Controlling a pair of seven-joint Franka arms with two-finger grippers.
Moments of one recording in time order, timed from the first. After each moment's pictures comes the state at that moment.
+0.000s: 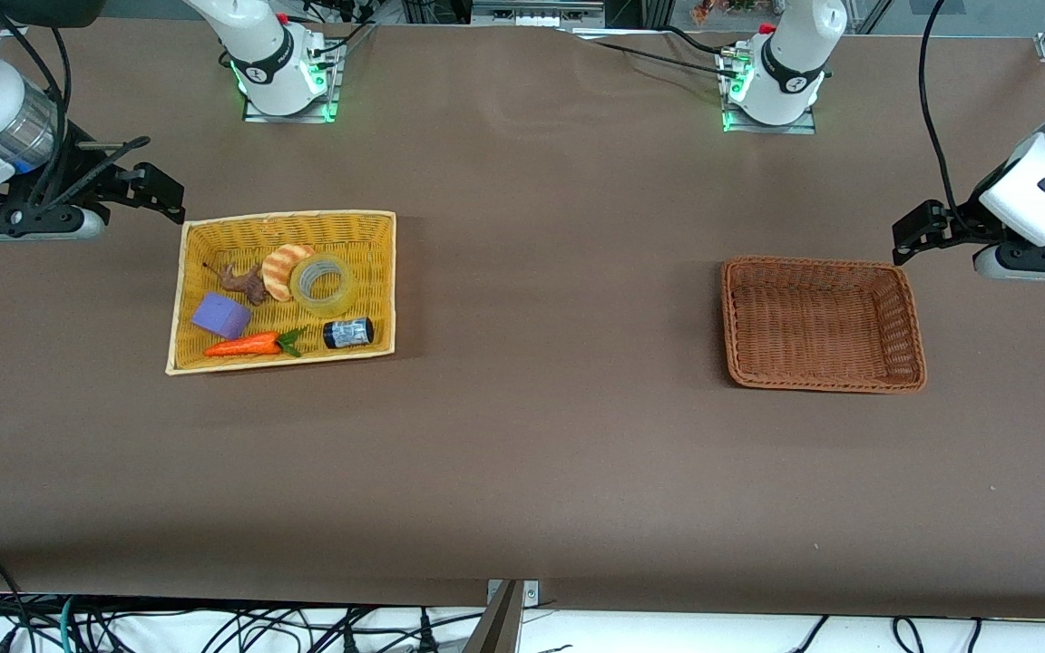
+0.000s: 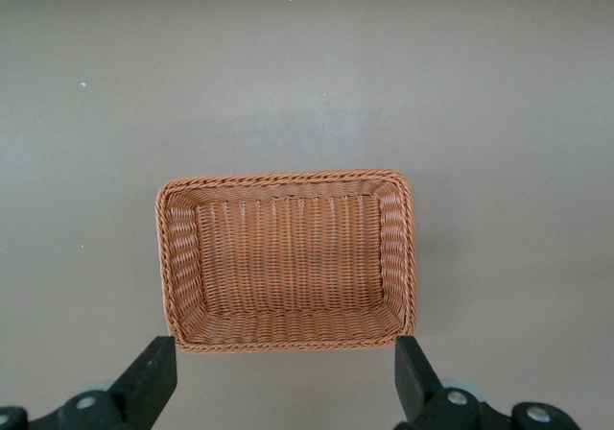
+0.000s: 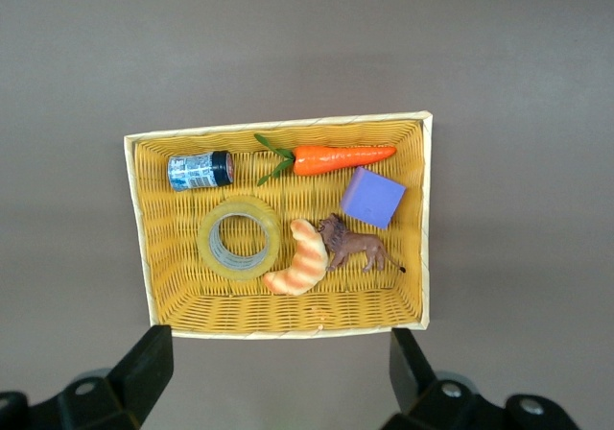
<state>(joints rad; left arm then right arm) -0.05 0.03 0.00 -1.65 0.02 1.70 0.00 0.06 -0.05 0.06 -1.75 0.00 1.66 0.10</state>
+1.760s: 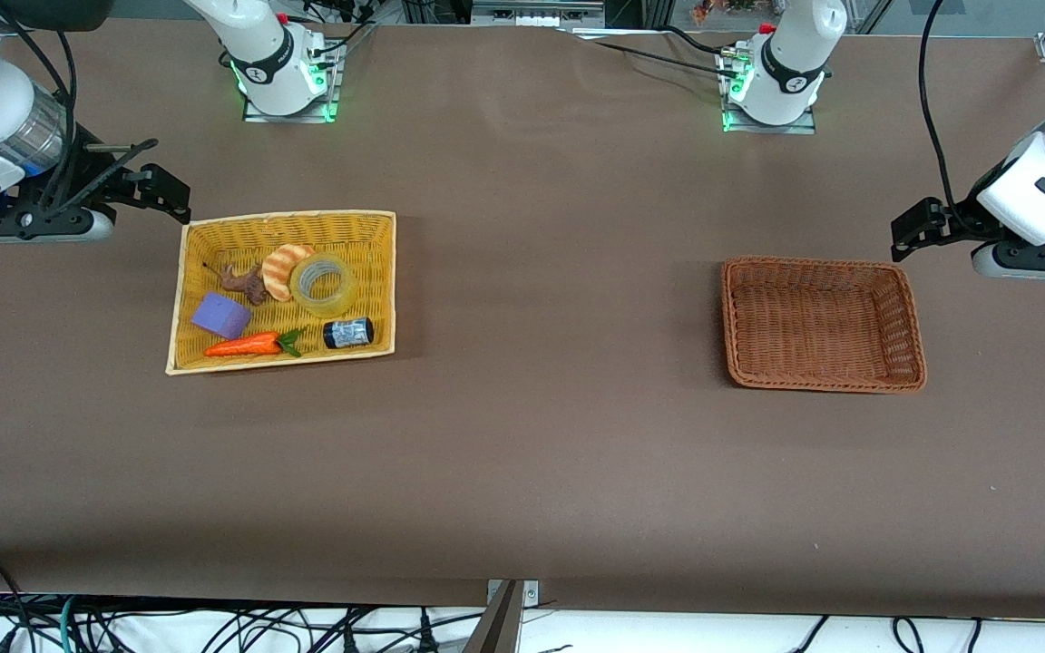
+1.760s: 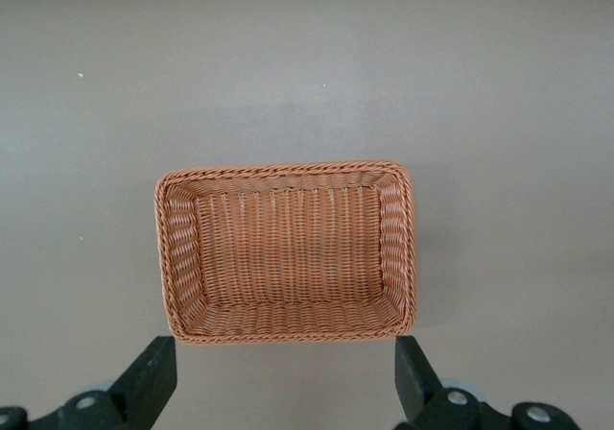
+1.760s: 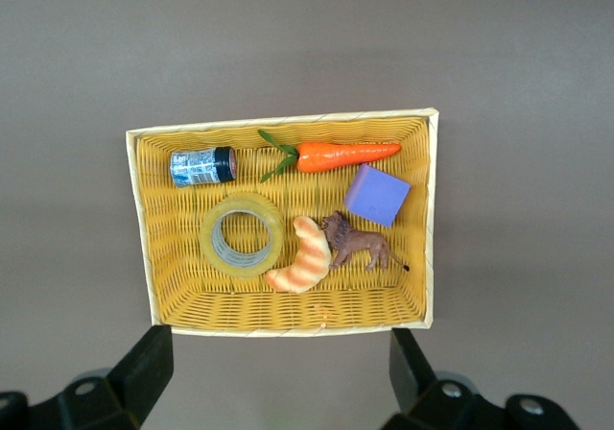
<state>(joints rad) -0.05 0.03 0.00 -1.65 0.02 1.68 0.00 0.07 -0.04 0.07 -1.75 0.01 1.66 0.10</state>
